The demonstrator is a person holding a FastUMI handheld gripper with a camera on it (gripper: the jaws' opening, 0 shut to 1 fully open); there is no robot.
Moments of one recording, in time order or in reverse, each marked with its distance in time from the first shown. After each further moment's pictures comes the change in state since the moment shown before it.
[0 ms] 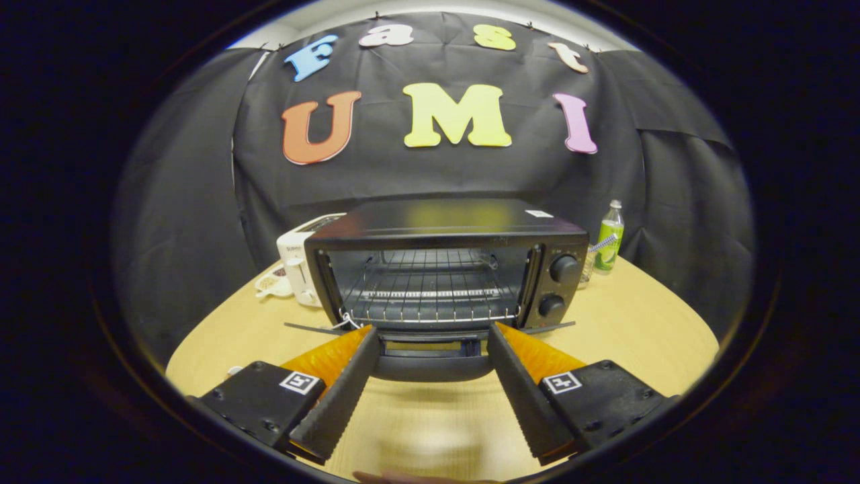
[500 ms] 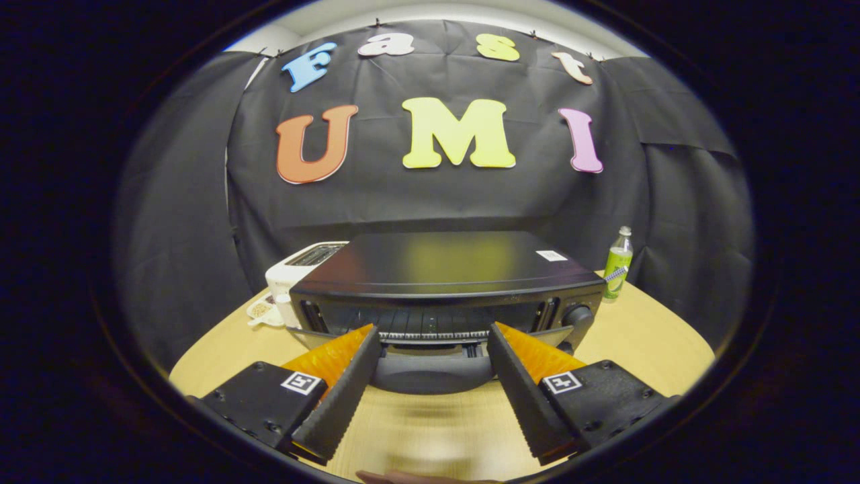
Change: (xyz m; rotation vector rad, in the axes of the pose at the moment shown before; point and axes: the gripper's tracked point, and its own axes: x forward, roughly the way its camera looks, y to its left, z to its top) arm 0.031 0.001 0.060 0.015 -0.112 -0.003
